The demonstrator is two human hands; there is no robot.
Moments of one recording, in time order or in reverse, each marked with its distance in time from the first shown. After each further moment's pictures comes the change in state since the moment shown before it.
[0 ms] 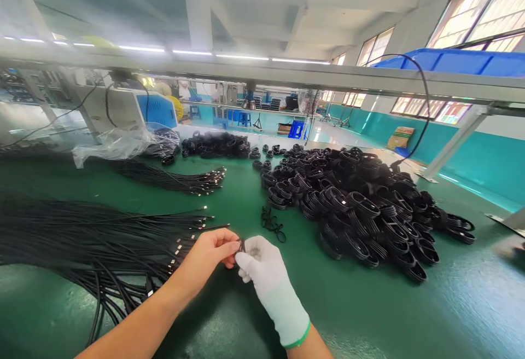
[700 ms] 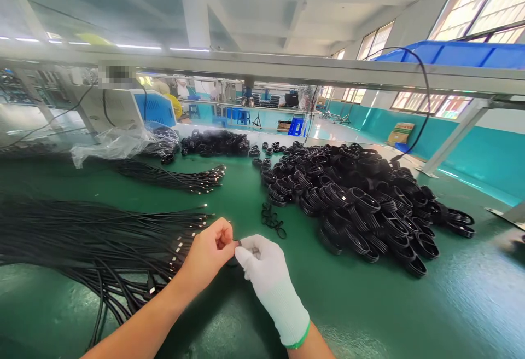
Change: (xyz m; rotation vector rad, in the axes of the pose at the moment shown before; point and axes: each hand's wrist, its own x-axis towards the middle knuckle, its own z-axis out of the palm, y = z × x) left_hand -0.005 -0.003 0.001 0.454 0.176 0.205; right_hand -0.011 -0.019 0.012 -0.426 0.143 0.046
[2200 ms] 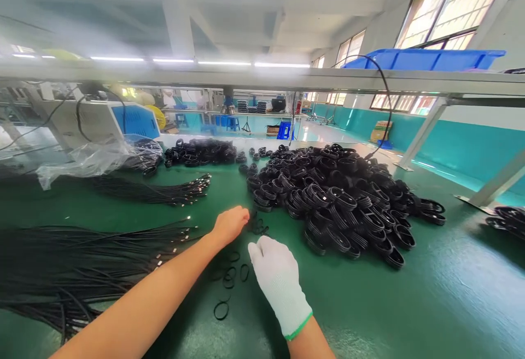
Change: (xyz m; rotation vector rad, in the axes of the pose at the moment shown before) left_hand 0.115 -0.004 0.055 0.566 -0.258 0.080; right_hand 0.017 0.018 -0.049 -0.629 0.270 -0.005
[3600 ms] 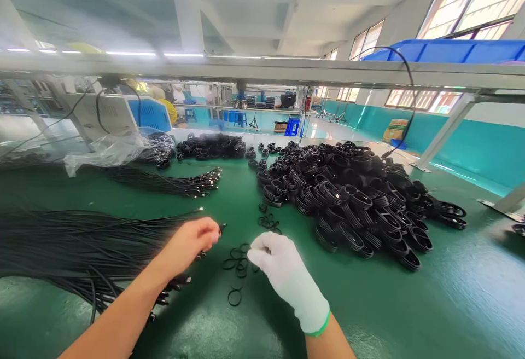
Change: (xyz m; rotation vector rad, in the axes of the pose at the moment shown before) left_hand -0.116 -0.032 -0.051 -0.431 0.049 -0.037; right_hand -0.015 -0.014 -0.007 0.404 -0.273 -0.168
